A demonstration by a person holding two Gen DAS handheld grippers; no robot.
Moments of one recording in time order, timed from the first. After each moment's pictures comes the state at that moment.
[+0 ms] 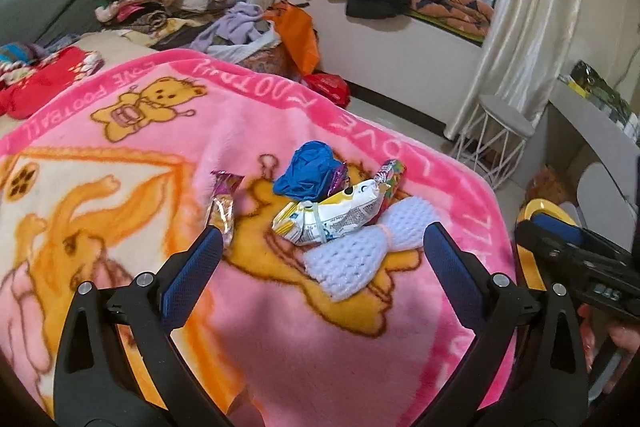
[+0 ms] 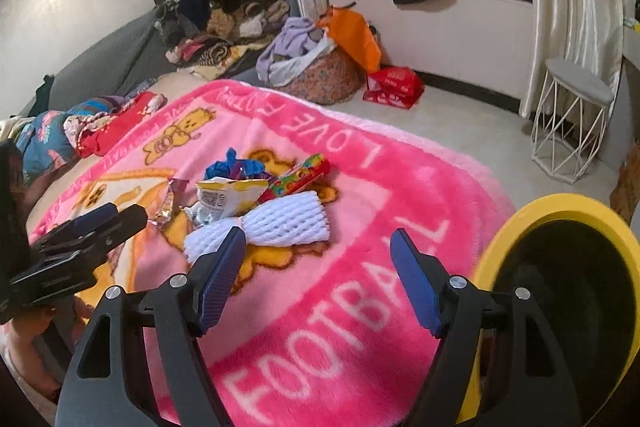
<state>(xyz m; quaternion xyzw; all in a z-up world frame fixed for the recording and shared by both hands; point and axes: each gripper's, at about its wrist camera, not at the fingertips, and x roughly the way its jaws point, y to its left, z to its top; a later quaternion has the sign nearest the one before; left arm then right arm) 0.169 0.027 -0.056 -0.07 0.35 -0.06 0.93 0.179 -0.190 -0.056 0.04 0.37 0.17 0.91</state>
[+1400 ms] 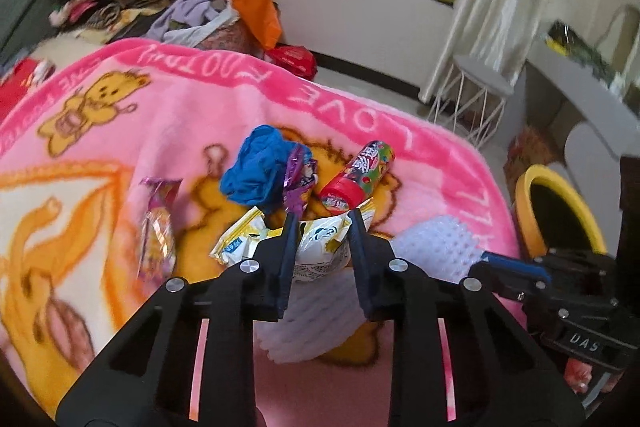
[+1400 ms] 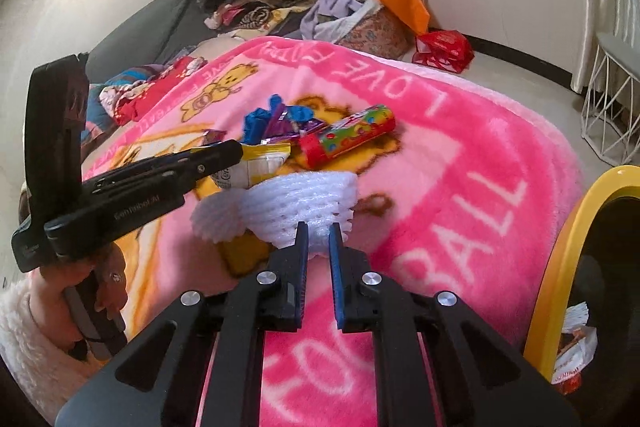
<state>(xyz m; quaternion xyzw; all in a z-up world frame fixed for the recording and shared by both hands) 0.202 0.006 -0.081 -0.05 0.38 -0.11 0.92 0.175 -0.174 -0.081 0.05 0.41 0.27 0.87</state>
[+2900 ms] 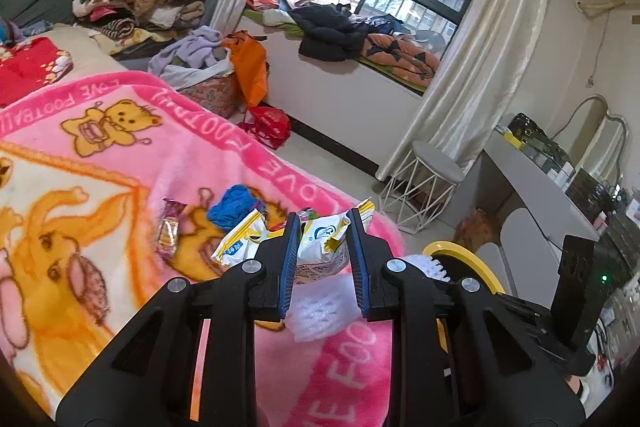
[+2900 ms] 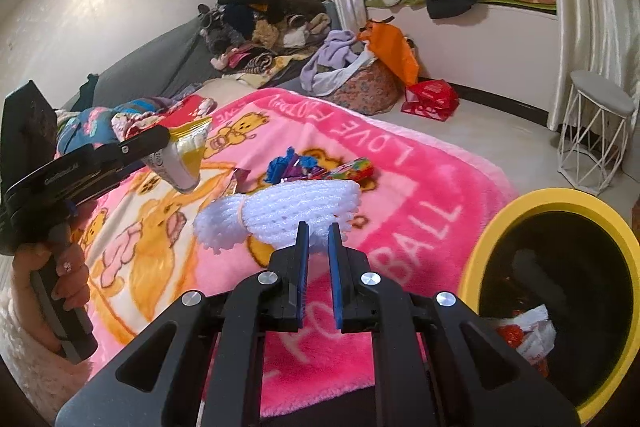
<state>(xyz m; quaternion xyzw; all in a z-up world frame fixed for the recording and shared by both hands) 0.111 0.018 0.010 -0.16 0.27 -0.15 0.94 0.106 -0.220 -0.016 0.05 0.33 0.25 0.91</state>
